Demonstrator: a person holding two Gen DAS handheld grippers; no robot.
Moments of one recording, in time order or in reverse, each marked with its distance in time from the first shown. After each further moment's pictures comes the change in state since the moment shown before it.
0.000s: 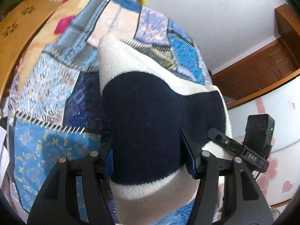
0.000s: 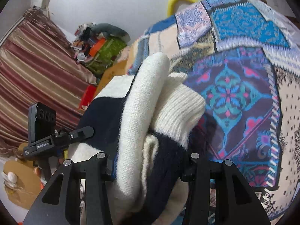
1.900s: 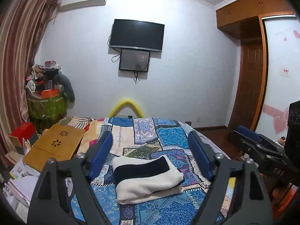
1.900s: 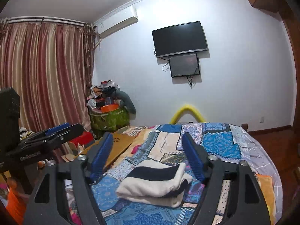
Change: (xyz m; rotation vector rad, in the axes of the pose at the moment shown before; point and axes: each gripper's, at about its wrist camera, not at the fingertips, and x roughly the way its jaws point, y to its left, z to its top) left arm -0.224 -0.188 -0.181 0.468 -0.861 0.249; right arm -0.205 0.168 -0.113 -0.510 -0.723 -0.193
